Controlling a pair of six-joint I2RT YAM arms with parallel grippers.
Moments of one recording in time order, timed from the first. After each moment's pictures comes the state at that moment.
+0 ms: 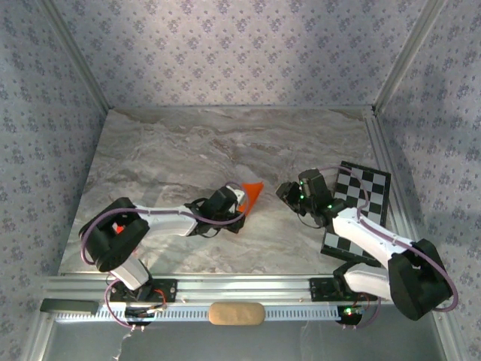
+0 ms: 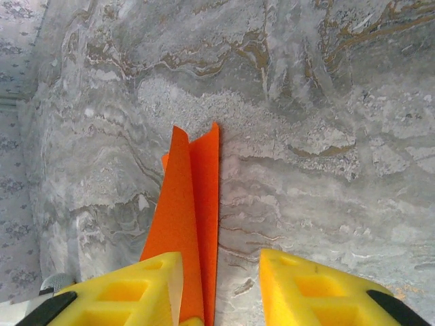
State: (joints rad) left arm -0.91 1.60 0.69 0.05 0.12 -0.51; right arm 0.49 1.16 0.57 -0.12 -0.11 1.07
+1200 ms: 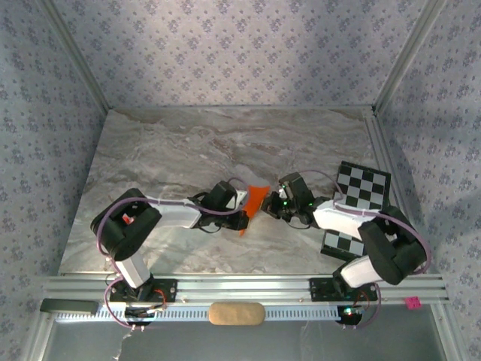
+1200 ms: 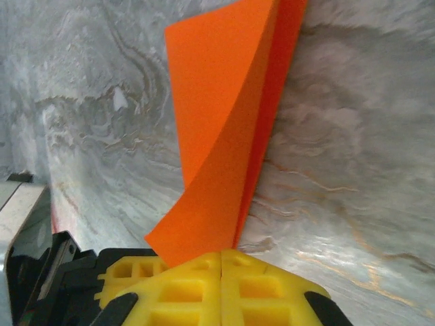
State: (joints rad) left arm -0.83 1.71 0.74 0.05 0.39 -0.55; right arm 0.58 1.45 0.59 0.05 -0.35 0.97
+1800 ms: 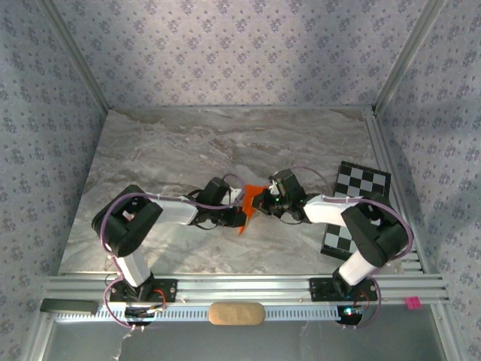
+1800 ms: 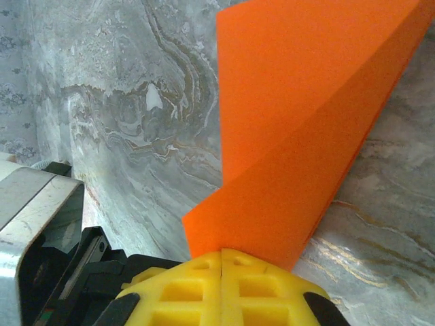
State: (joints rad) left arm -0.76 1.73 0.72 0.11 0.52 -0.59; right arm 0.60 1.59 0.65 0.19 -0.42 0.97
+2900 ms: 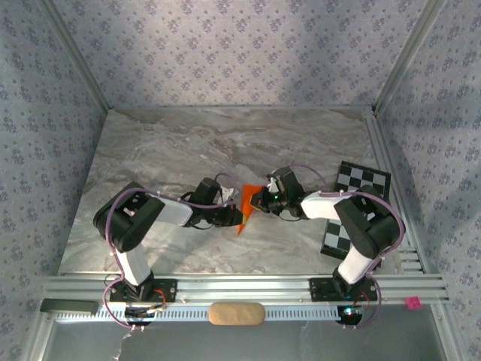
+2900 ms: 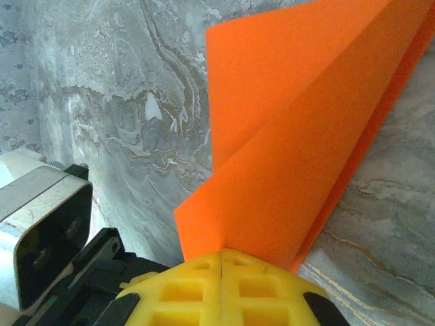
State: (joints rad) left arm -0.68 1.77 0.64 0.31 0.67 -0.71; right arm 0.57 1.67 0.68 0.22 -0.47 0.95
